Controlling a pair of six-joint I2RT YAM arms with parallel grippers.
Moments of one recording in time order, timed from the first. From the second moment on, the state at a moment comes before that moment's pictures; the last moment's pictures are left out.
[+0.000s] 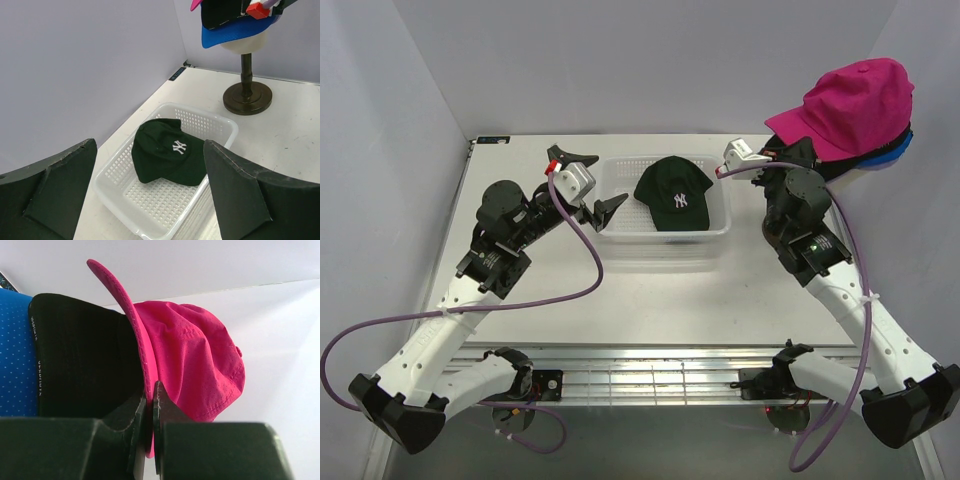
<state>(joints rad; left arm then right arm) -0.55 0.99 1.10 0.02 0.36 0.29 0.49 1.03 1.07 0.03 0.62 -1.47</state>
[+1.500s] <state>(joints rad) -0.55 0.98 1.10 0.05 0.37 0.31 0.52 1.17 1.75 -0.54 0.39 -0.70</state>
